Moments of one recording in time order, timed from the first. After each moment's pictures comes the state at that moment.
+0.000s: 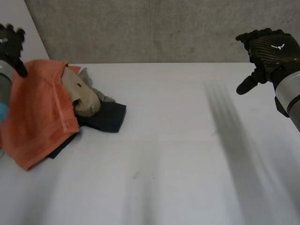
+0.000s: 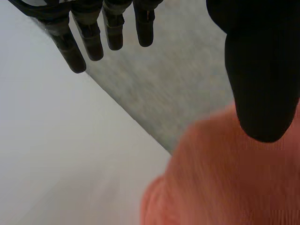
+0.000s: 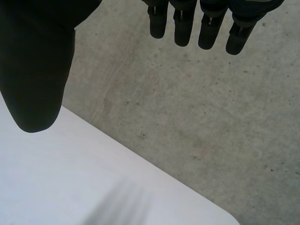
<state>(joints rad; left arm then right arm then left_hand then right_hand) 4.70 -2.11 -1.15 3.40 -1.56 3.63 1.85 -1.46 1.49 -0.05 1.51 2.94 0.20 0.21 0.21 0.20 0.05 0.22 0.21 0.20 0.20 0.04</state>
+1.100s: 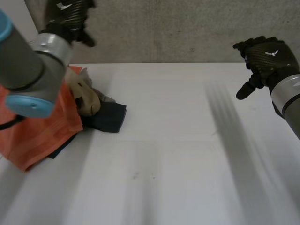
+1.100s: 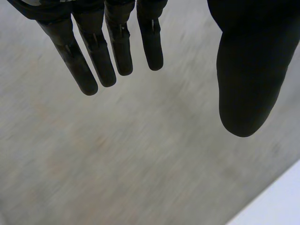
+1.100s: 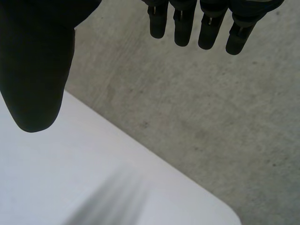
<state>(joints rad) 4.34 -2.00 -1.08 3.39 -1.56 3.40 1.84 -1.40 1.48 -0.05 1.50 2.88 0.48 0.49 0.49 0.48 0.30 0.22 0.21 0.20 0.20 0.04</state>
